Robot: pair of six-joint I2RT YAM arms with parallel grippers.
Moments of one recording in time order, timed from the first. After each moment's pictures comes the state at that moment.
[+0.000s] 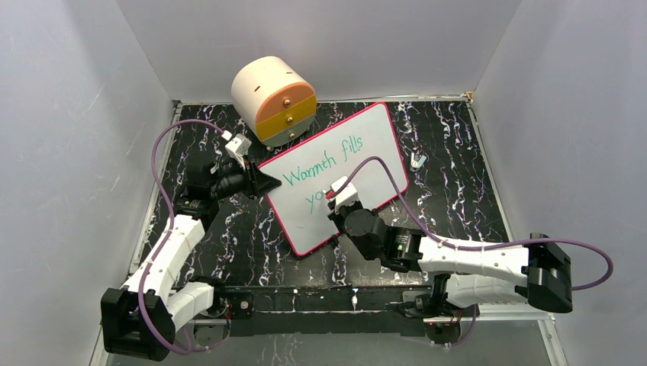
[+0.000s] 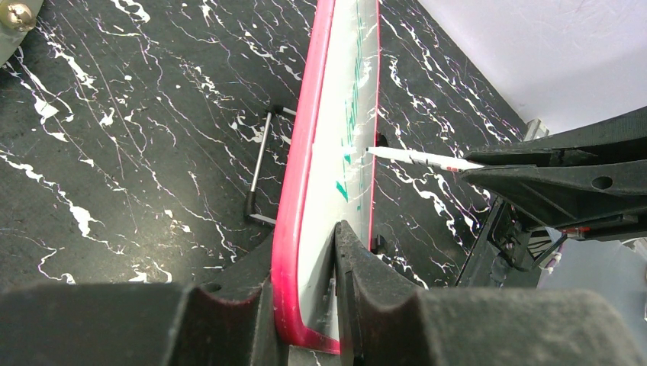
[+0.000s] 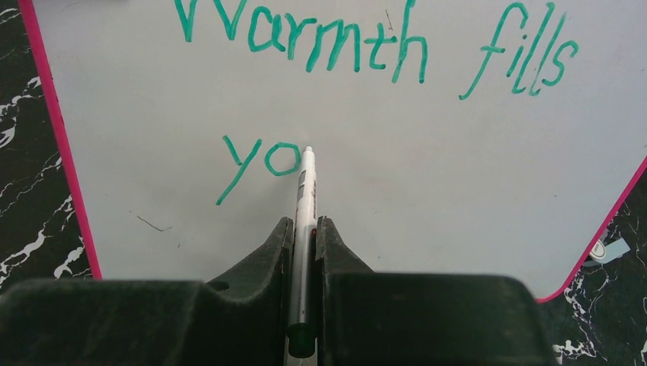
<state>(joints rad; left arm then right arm) -0.17 1.03 0.69 -0.05 0.77 -0.19 1.29 1.13 0.71 0.10 0.72 0.04</state>
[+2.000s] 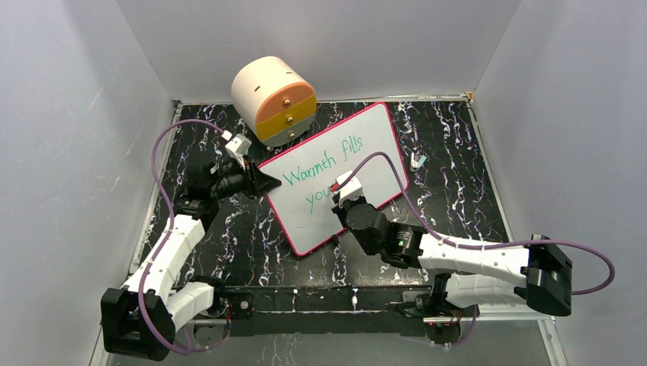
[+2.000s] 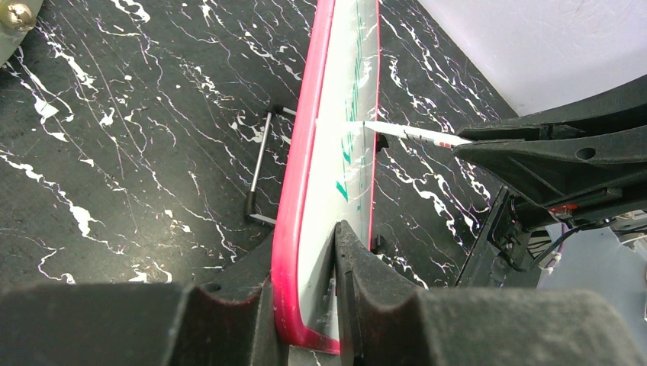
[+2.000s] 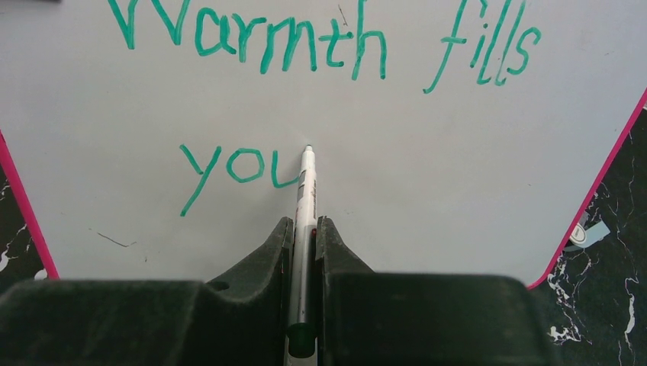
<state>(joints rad) -0.17 1.03 0.69 -0.05 0.78 -0.19 1.24 1.13 0.70 0.09 0.73 0.05</state>
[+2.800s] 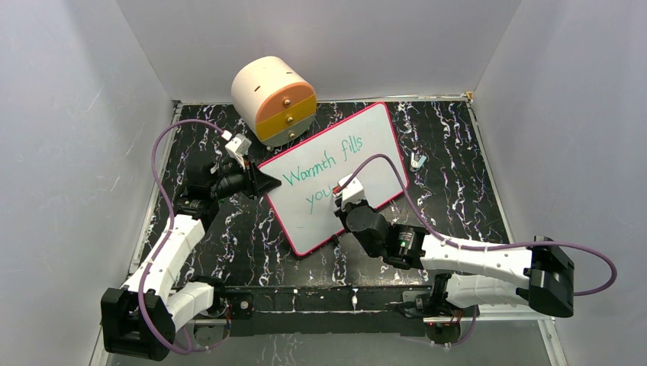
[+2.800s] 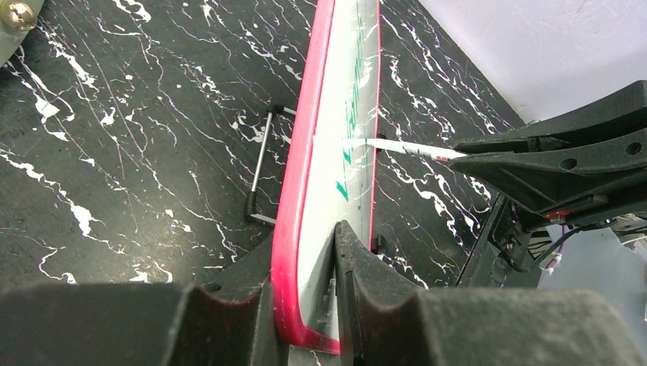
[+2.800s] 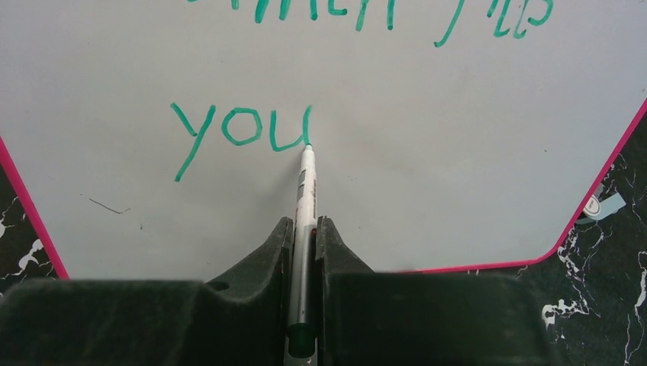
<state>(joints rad) -0.17 1.03 0.69 -0.05 0.77 -0.19 1.24 1.11 0.70 -0.01 0.71 0.13</state>
